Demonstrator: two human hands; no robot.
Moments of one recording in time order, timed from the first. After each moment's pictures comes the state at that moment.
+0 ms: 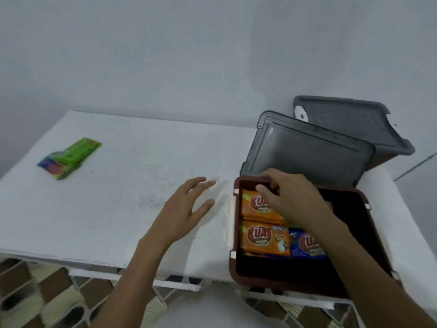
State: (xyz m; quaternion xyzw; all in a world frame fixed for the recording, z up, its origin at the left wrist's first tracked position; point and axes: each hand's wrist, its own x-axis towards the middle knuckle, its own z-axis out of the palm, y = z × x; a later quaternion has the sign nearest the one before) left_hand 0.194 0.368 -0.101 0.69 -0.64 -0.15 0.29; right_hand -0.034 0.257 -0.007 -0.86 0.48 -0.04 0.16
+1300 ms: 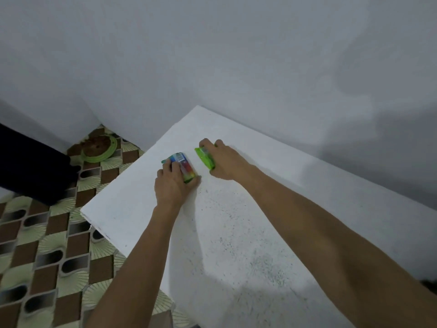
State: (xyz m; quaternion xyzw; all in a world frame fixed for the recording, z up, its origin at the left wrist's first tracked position) left_hand 0.547 0.389 -0.168 0.96 -0.22 0.02 0.16; right_hand 0.495 0.218 -0.122 -0.97 0.09 0.03 0.22
